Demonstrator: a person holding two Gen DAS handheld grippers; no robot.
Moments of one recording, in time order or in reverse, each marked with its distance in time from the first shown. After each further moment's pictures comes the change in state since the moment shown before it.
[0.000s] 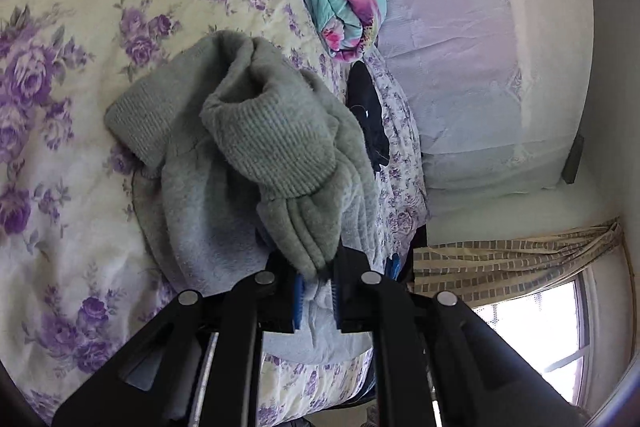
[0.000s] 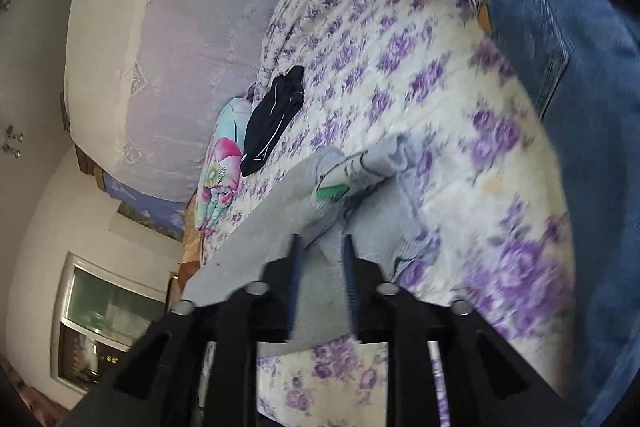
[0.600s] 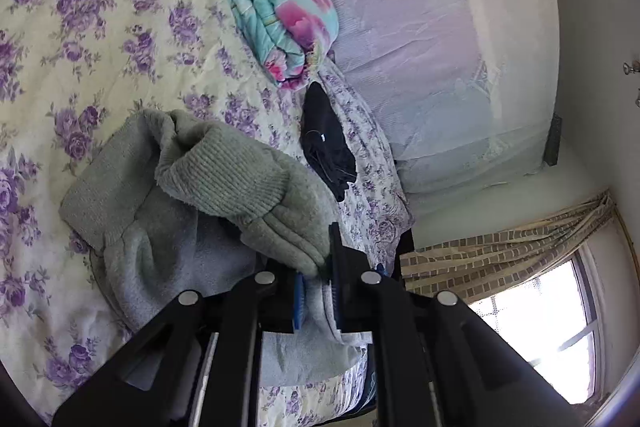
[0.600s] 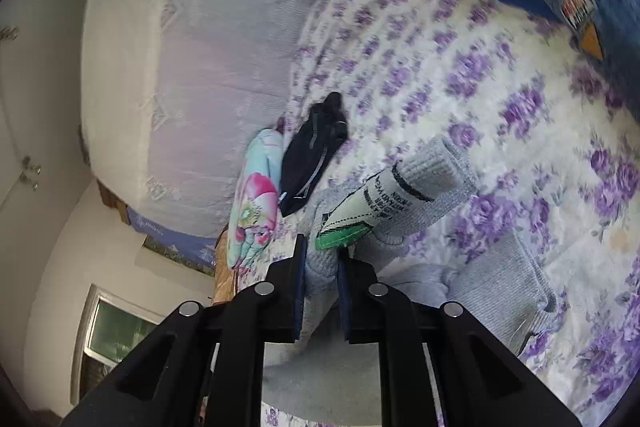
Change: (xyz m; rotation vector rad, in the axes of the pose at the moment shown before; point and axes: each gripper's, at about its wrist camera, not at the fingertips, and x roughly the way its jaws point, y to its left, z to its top) left arm -0.016 -0.057 0.023 0.140 -0.055 -0.055; right arm 0.023 0.070 0.023 -0.078 -0.094 0.117
